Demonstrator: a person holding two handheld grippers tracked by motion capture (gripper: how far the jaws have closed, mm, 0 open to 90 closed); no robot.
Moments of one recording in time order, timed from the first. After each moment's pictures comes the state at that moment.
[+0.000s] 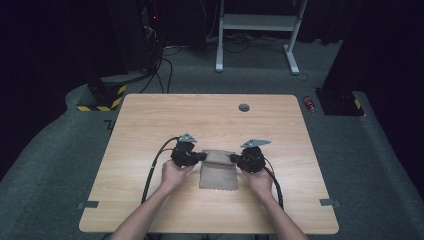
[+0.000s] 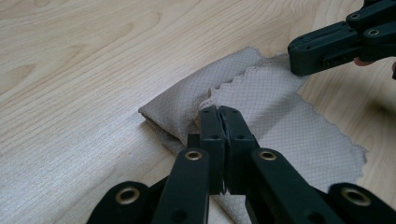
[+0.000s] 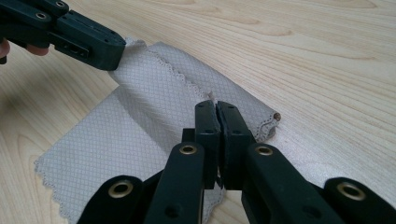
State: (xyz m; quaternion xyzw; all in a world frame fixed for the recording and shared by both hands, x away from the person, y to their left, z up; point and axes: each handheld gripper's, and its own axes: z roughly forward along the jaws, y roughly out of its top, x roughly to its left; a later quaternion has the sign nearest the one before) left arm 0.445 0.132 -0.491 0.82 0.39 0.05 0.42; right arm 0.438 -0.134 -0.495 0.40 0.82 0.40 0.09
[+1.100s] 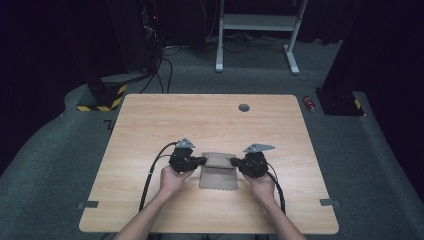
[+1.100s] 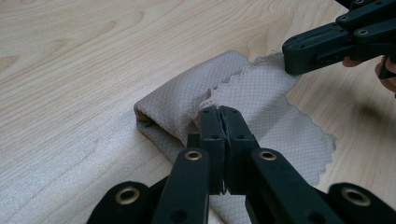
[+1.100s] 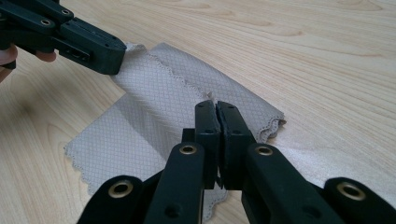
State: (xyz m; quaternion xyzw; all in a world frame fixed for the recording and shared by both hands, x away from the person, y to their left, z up) left arm 0.424 0.134 -0.489 0.81 0.39 0.05 0.43; right arm 0.420 -0.141 -0.492 0.39 0.81 0.43 0.08
